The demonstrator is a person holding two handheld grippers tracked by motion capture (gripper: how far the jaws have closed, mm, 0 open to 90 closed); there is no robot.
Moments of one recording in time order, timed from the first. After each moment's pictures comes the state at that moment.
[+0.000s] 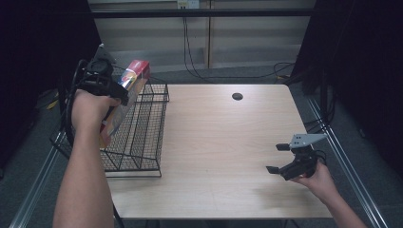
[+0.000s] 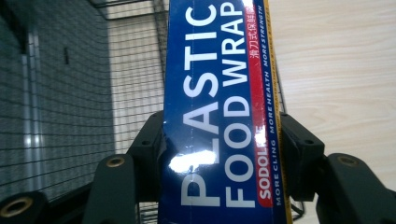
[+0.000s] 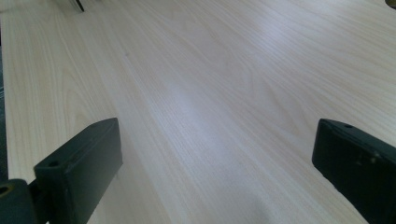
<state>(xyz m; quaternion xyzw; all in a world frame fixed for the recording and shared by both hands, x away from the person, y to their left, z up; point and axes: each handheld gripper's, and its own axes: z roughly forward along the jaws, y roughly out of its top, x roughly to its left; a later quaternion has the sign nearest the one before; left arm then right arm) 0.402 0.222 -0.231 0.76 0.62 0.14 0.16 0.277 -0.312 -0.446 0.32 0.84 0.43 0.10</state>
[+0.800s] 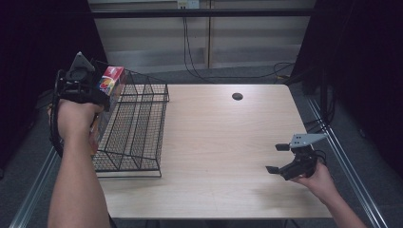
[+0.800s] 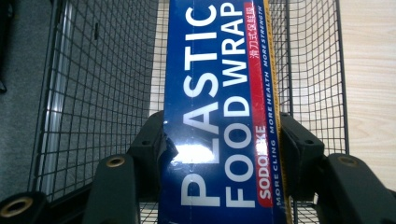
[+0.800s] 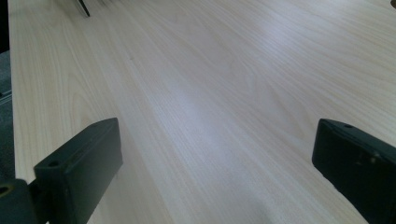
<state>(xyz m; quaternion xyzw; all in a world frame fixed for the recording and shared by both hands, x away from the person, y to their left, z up) 0.394 0.261 -0.247 0.70 0.68 0.16 0.15 0.277 -0.312 -0.447 0.31 0.84 0.44 0.10</state>
